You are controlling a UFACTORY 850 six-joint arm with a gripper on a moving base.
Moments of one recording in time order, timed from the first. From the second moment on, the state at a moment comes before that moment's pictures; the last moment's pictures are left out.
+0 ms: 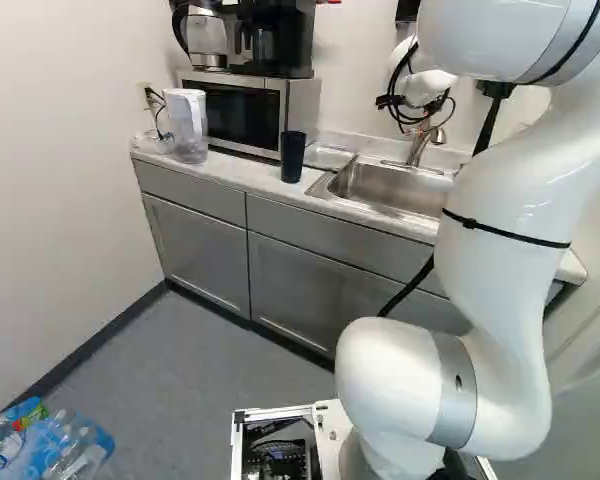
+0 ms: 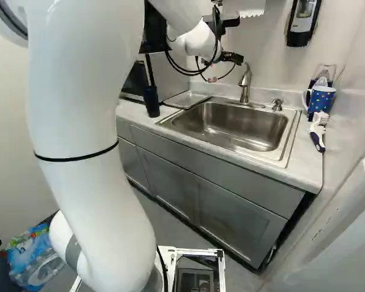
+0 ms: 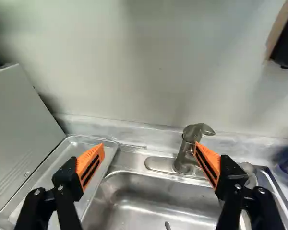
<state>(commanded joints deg) -22.1 -14.5 -78.2 0.0 6.8 0.0</state>
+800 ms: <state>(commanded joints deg) -23.4 -20.4 -84.9 0.0 2.3 0.0</state>
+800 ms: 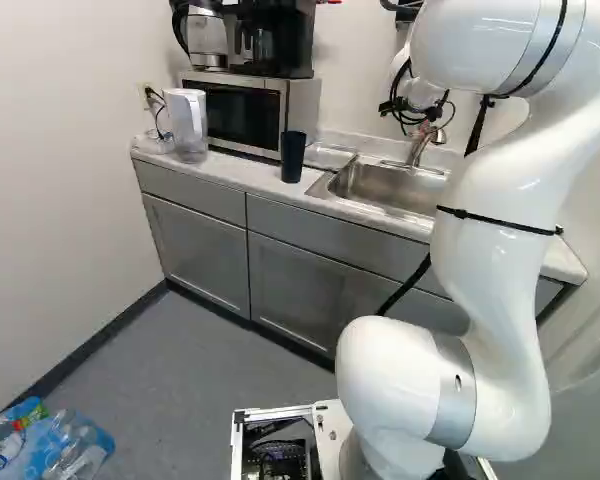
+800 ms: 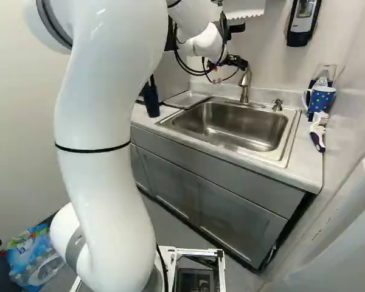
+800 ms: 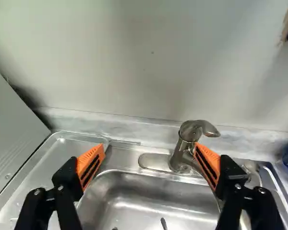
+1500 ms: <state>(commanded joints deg) -23.6 -21.0 -85.7 0.0 3.3 0.0</state>
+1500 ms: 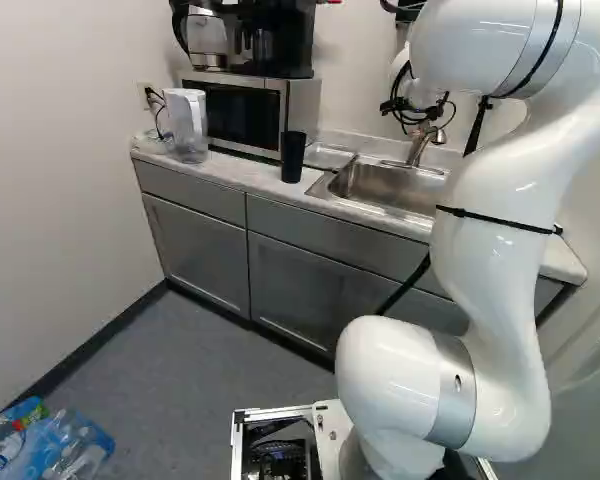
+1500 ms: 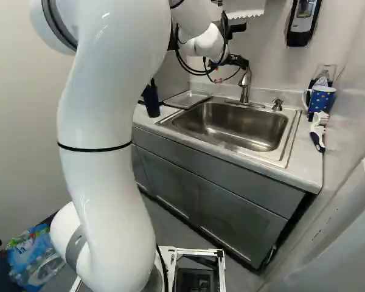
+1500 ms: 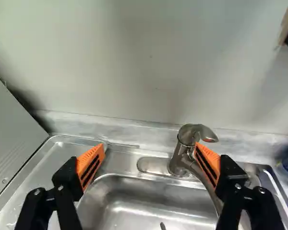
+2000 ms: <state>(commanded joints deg) -23.7 -22.0 -86.9 0.0 6.6 0.0</state>
